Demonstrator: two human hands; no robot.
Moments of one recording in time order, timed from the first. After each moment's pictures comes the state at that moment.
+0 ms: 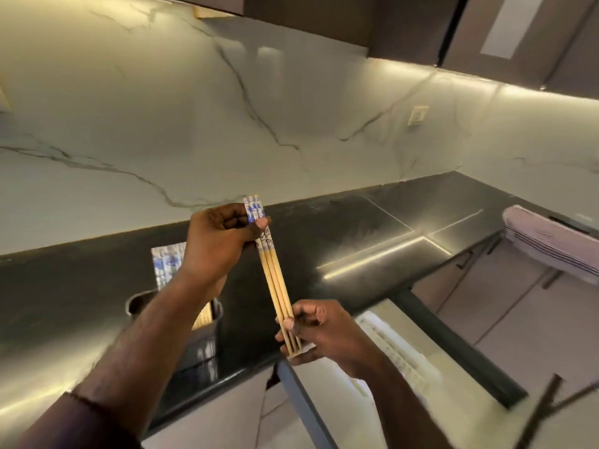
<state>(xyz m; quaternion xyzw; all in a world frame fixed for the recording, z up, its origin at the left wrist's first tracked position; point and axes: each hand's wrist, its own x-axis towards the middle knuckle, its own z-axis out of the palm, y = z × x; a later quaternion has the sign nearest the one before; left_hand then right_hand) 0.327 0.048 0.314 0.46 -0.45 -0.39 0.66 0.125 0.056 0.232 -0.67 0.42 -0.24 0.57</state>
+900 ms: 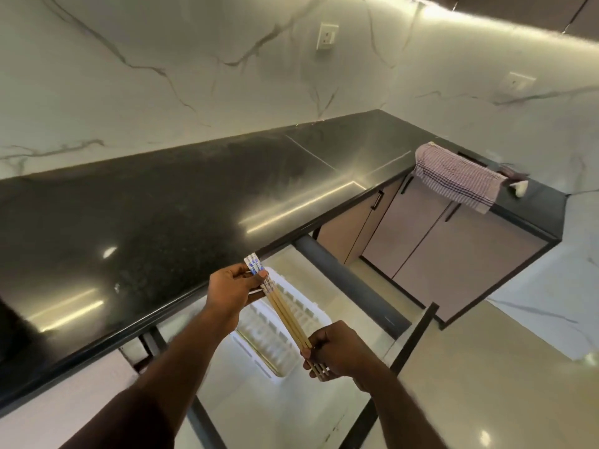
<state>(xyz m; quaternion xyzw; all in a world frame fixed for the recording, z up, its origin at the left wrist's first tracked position) 0.041 -0.046 0.113 0.53 -0.31 -0.61 0.51 -0.159 0.035 0.135 -0.49 0.69 -0.13 0.52</state>
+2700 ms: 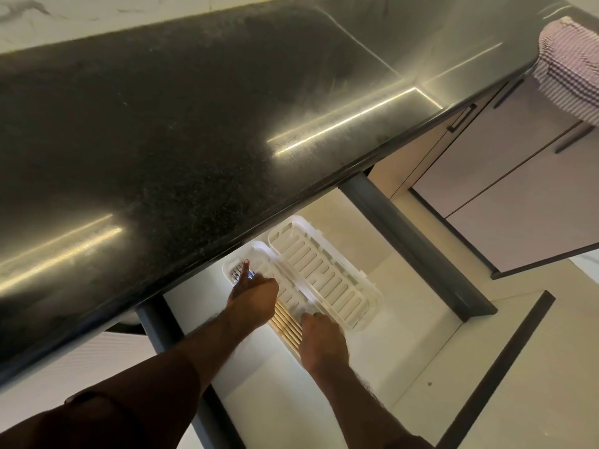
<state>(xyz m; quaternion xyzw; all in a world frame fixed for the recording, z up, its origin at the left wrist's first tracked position) 0.045 -0.111 -0.091 0.46 -0.82 -0.06 -0.32 -0.100 -0.036 -0.057 -0.68 0.70 0.05 0.21</state>
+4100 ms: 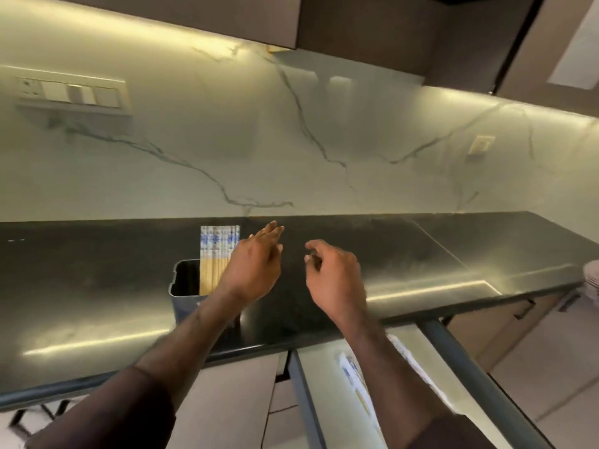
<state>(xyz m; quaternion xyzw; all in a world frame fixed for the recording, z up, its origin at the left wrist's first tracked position) 0.280 0.088 0.274 0.68 -0.61 -0.02 0.41 0.131 0.041 0.278 -0.83 0.43 -0.36 0.09</state>
